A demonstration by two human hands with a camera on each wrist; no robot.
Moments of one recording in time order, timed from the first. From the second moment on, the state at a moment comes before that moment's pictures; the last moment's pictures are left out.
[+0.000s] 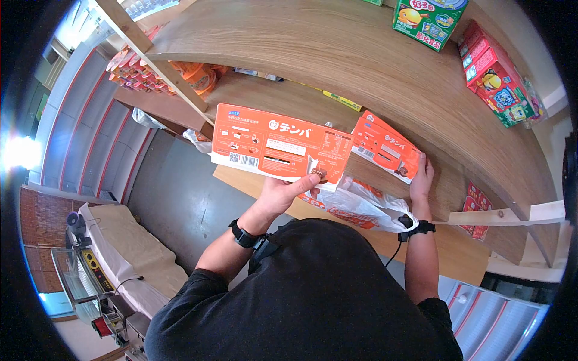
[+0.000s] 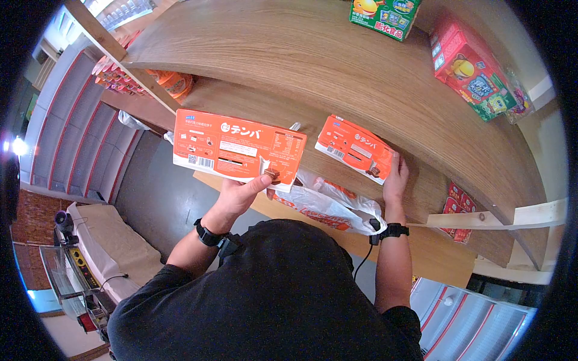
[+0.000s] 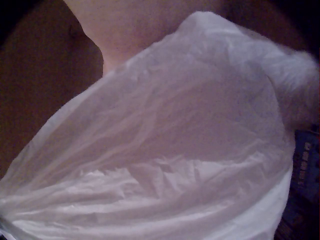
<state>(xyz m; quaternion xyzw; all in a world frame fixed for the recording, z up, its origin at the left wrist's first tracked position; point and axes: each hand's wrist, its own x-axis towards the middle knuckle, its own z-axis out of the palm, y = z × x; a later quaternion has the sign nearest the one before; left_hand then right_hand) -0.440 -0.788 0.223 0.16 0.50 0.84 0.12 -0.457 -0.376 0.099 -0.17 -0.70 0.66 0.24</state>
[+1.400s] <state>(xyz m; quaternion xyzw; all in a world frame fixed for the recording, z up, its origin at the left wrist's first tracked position) -0.445 -0.782 0.222 0.16 0.51 0.84 0.12 -0.461 -0.369 0.093 -0.18 -0.71 0.64 0.23</state>
